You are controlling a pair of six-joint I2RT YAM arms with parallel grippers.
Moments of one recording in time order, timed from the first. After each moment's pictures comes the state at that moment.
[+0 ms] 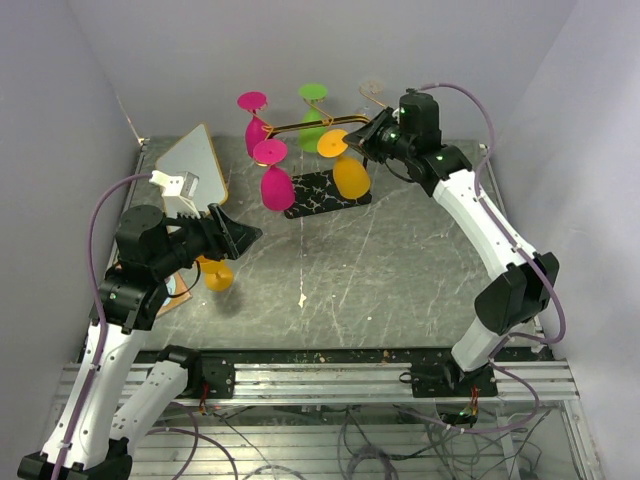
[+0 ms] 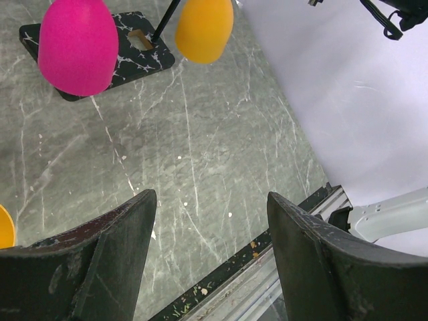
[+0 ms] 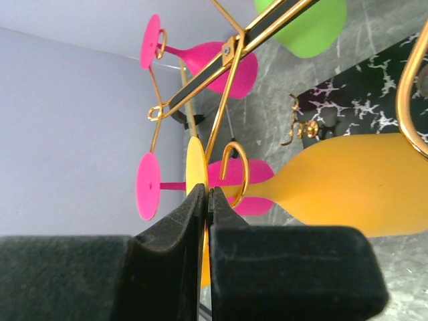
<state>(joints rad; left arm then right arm) -0.25 0.71 0.99 -0.51 0.44 -0.51 0.43 1.68 1.73 -0.42 -0.11 0.94</state>
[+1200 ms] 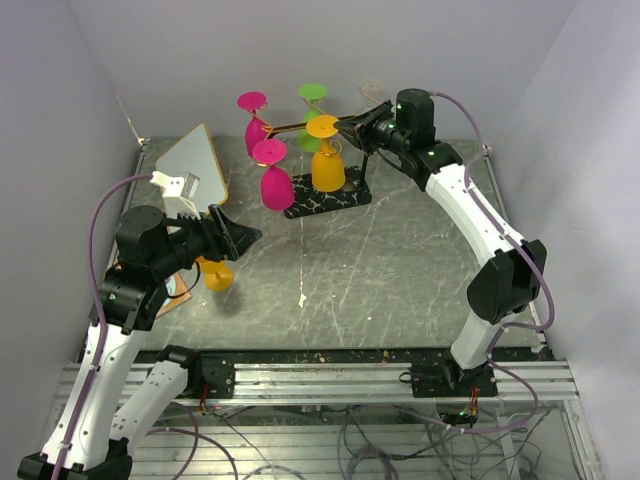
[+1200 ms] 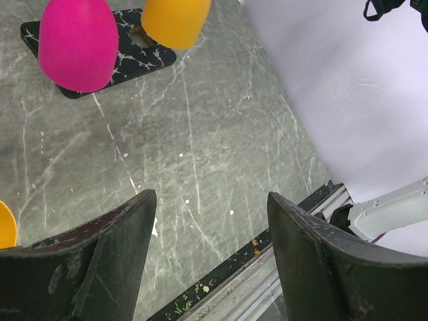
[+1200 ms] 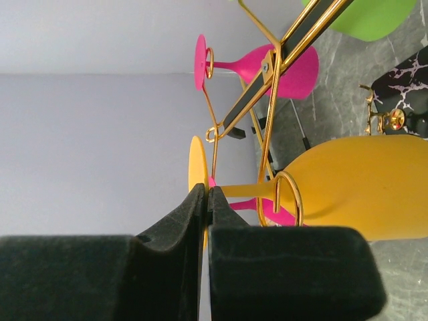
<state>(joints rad) -0.25 0.70 0.99 -0.52 0.44 -0.50 0.40 1.76 1.75 -0.26 -0.21 1.27</state>
